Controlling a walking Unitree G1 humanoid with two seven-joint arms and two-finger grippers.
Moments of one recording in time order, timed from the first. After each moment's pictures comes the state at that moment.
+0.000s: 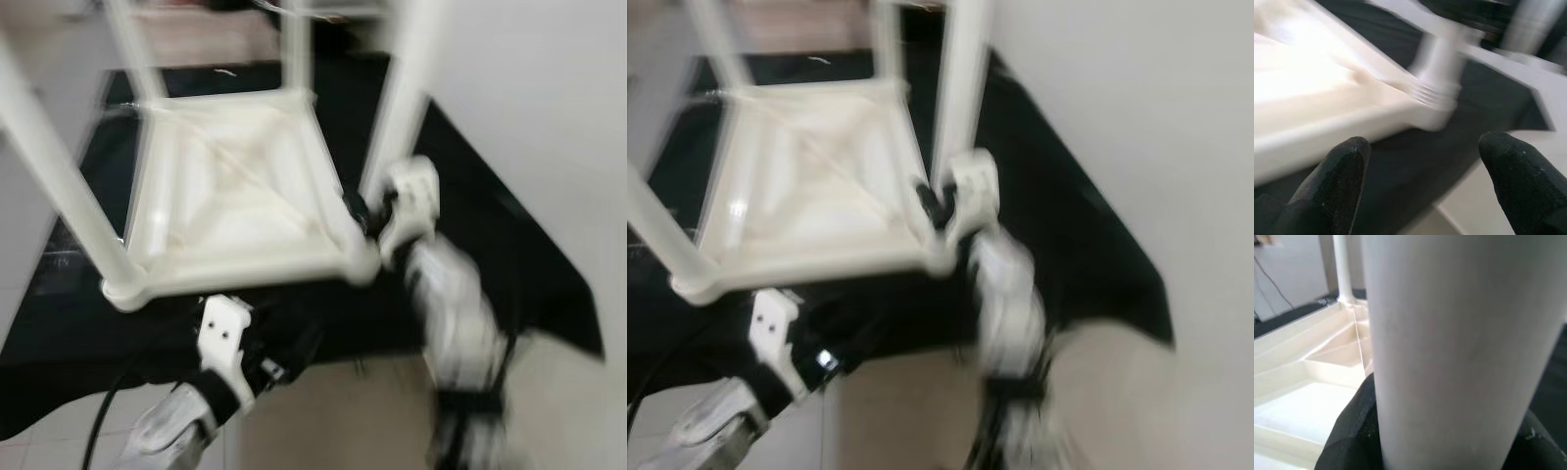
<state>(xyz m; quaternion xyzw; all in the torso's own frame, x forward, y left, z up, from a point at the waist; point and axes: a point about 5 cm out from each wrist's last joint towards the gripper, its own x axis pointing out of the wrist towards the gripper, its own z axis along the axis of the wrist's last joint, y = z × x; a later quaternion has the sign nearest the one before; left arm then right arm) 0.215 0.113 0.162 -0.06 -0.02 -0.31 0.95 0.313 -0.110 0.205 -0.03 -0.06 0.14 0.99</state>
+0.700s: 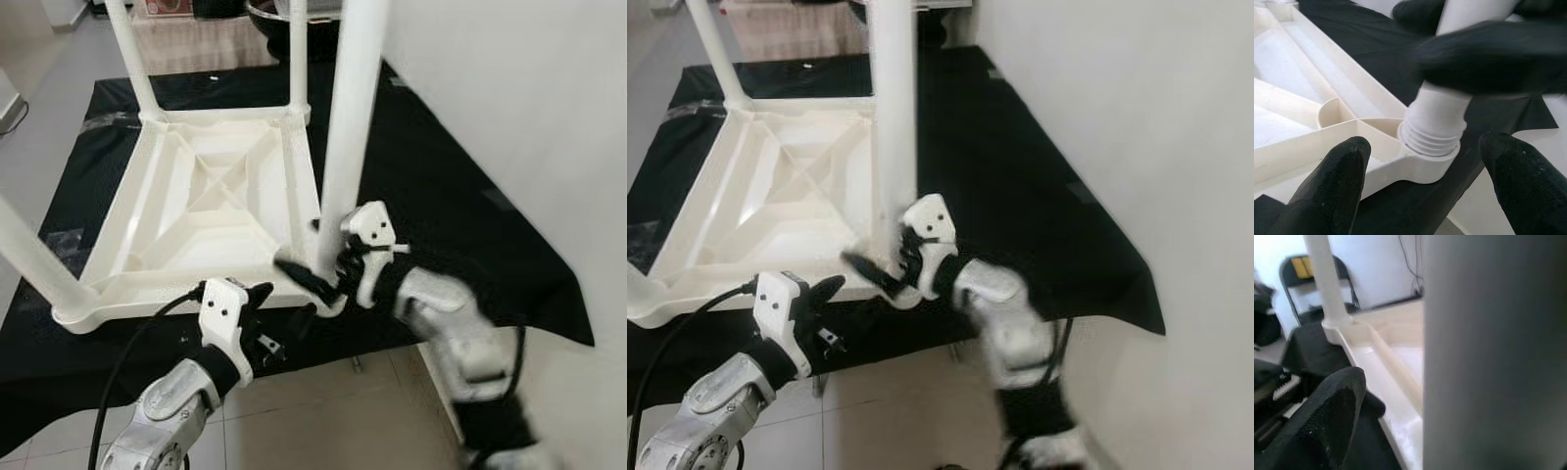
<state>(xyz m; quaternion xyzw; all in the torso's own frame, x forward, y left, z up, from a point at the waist) 0.230 0.112 0.157 -0.06 -0.02 -0.31 0.95 0.307 -0.092 0.208 -0.07 -0.03 0.54 0.84</state>
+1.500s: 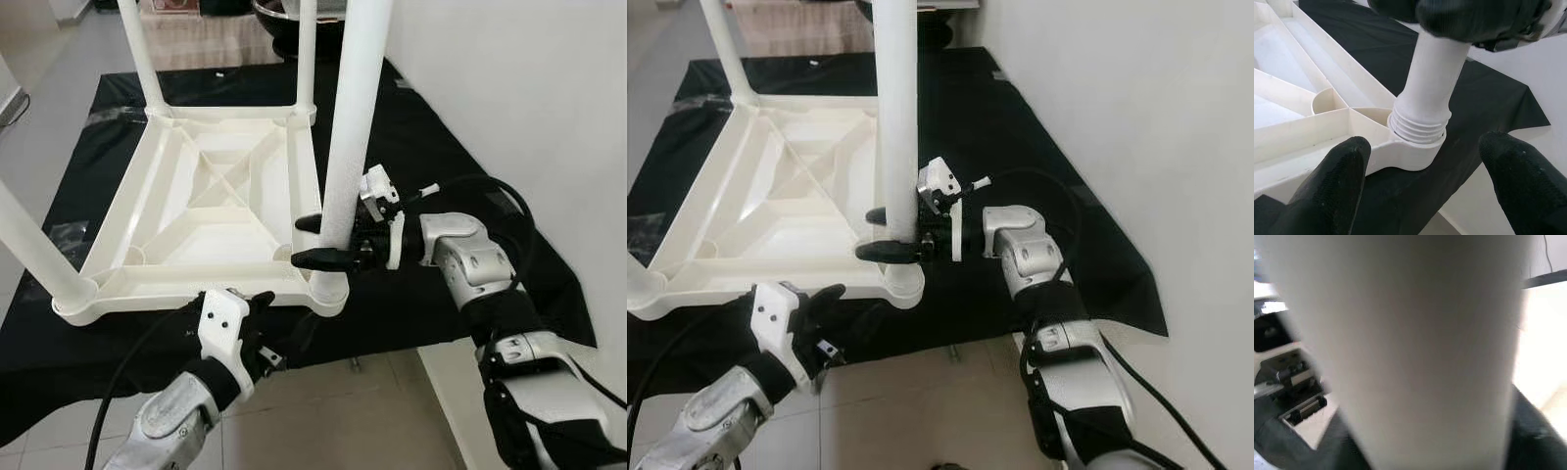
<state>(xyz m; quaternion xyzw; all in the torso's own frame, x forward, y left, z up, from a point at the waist) 0.215 0.108 0.160 -0.06 -0.02 -0.31 0.95 0.353 -0.110 0.224 -0.06 0.02 0.68 0.73</state>
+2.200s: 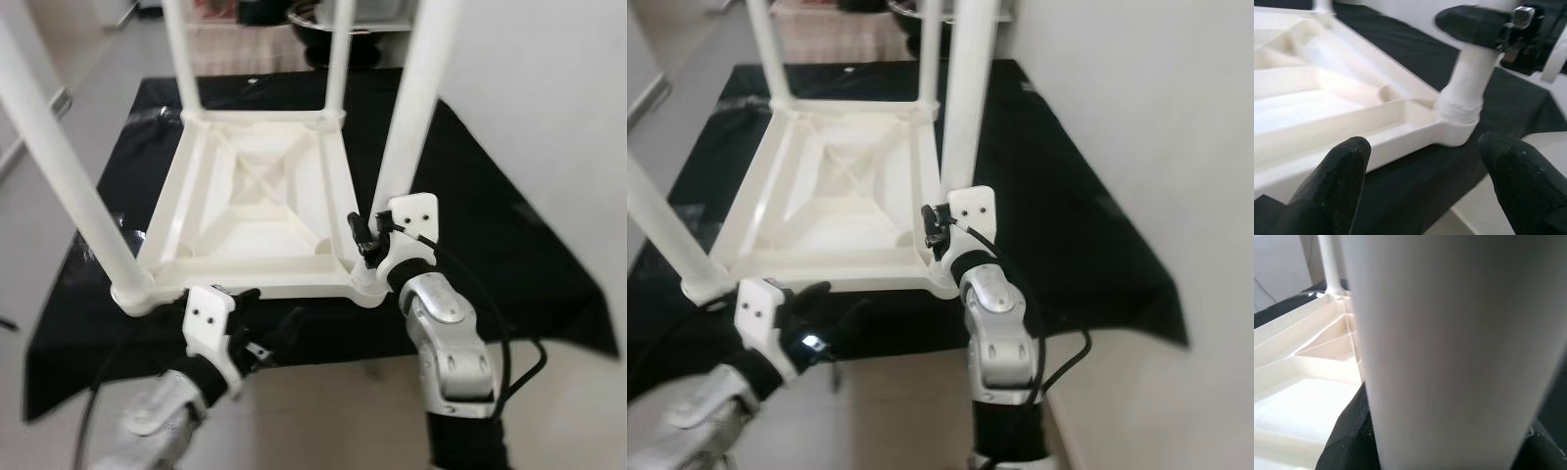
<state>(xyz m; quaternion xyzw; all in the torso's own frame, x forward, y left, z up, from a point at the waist) 0.226 0.114 0.162 -0.06 -0.02 -0.31 0.95 0.315 -0.099 0.196 -0.02 -0.04 0.13 0.99</state>
